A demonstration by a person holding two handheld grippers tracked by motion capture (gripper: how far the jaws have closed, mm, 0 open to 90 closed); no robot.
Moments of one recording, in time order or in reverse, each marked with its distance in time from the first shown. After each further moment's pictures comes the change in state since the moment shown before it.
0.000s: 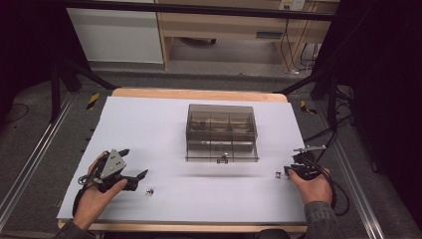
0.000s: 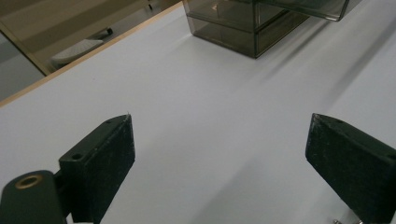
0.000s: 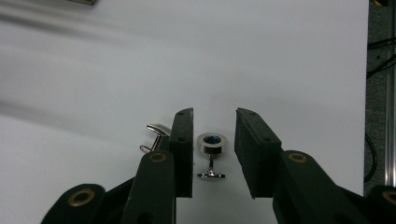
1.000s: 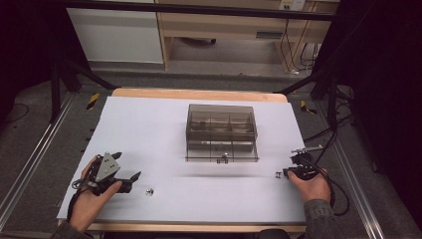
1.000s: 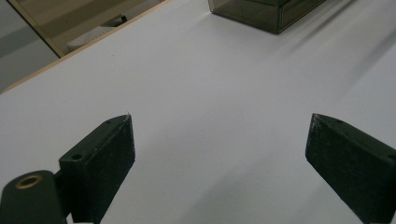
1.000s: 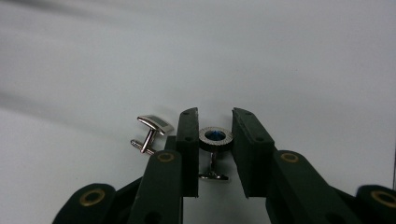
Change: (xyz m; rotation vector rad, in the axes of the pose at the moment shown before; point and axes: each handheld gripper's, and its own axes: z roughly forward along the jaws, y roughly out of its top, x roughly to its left) left arm 0.005 -0.015 -0.006 0.041 0.036 -0.036; right arm -0.005 -0.002 0.016 0.055 0.030 -0.013
